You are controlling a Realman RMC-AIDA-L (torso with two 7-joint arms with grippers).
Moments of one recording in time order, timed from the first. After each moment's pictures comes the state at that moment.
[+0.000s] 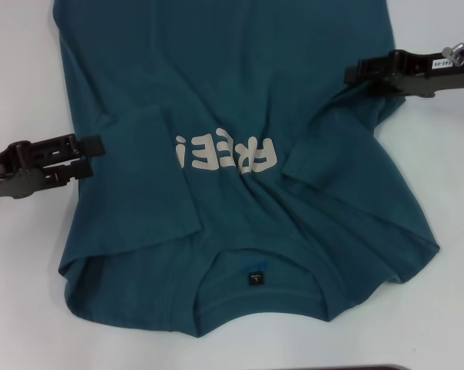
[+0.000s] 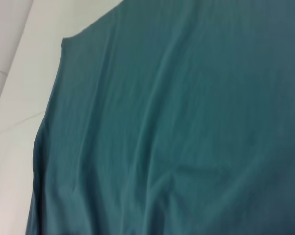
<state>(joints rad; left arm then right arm) -0.40 -2.06 -2.68 -0.74 -1.01 1.76 -2.29 0.67 2.01 -0.66 -0.66 -2.32 -1.25 2.48</state>
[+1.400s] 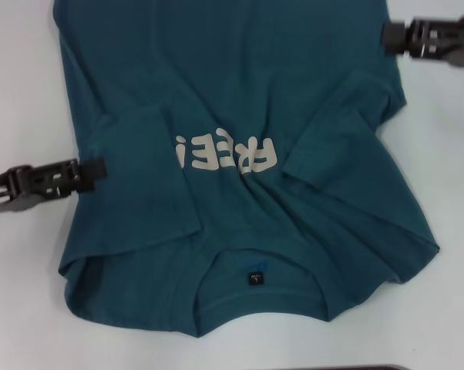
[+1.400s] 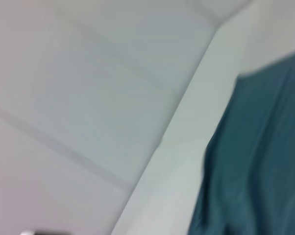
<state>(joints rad) -0.37 -2.05 -2.68 -0.72 -1.00 1.81 -2.15 0.56 1.90 -0.60 -0.62 -1.93 -1.71 2.15</state>
